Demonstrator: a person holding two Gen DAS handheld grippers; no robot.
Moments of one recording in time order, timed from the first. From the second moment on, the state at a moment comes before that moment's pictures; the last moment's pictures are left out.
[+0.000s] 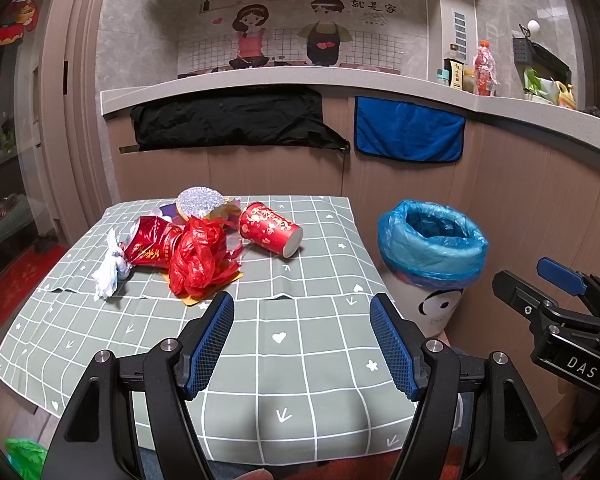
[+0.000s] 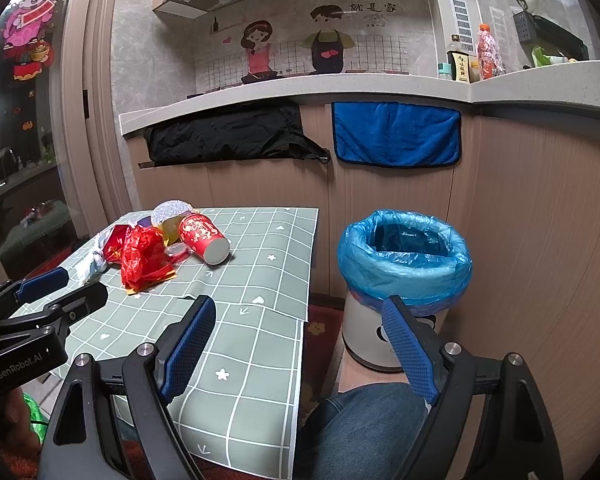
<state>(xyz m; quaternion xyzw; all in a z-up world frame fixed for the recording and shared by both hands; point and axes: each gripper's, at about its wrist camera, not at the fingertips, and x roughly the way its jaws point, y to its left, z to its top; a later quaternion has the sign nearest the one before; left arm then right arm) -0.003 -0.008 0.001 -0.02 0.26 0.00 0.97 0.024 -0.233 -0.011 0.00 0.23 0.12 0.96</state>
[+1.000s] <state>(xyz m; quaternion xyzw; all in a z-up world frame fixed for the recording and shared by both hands) 0.088 0.256 -0.059 -0.17 0.31 0.13 0.93 0.180 -0.059 -0.011 -0.10 0.26 0.29 0.92</state>
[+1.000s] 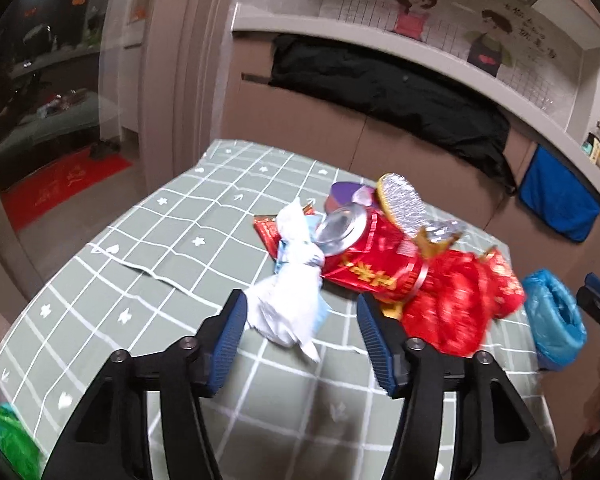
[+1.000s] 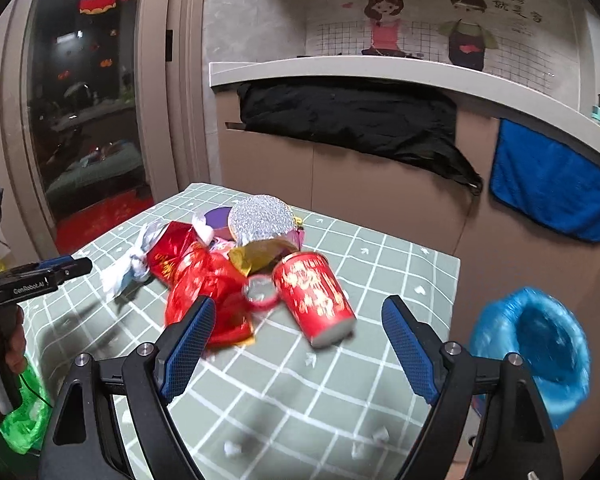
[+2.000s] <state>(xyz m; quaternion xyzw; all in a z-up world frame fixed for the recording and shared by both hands) 0.107 0.284 -0.073 -0.22 0.29 0.13 0.92 0.249 0.068 -0.084 -0.10 0.40 0.37 0.83</state>
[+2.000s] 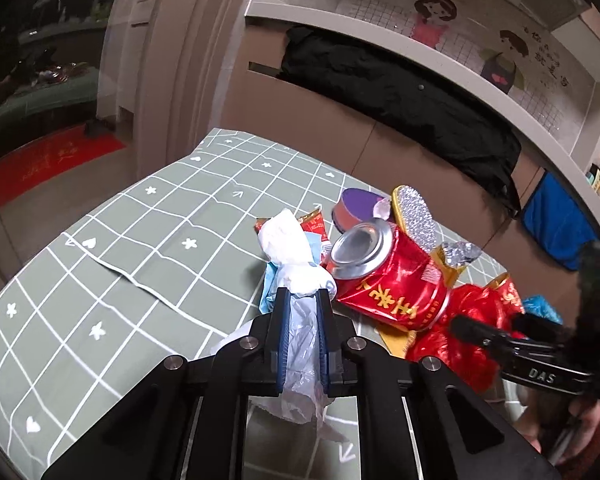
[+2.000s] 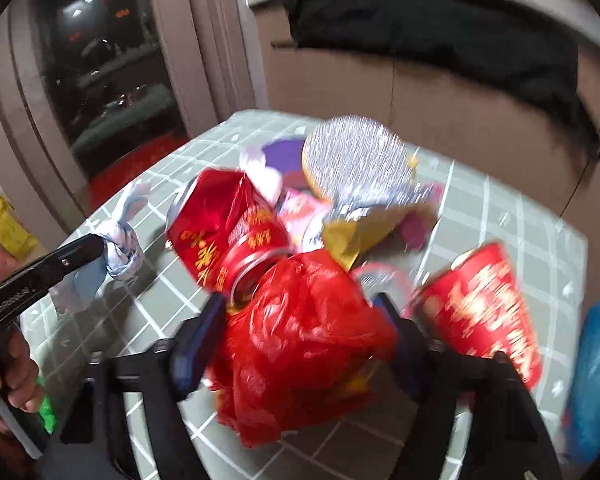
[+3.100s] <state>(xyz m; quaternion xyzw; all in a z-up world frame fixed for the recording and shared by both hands) 0.205 -0.042 0.072 -0.07 0.20 -0.12 0.97 0.222 -0.261 0.054 -0.02 0.20 0.15 0.97</state>
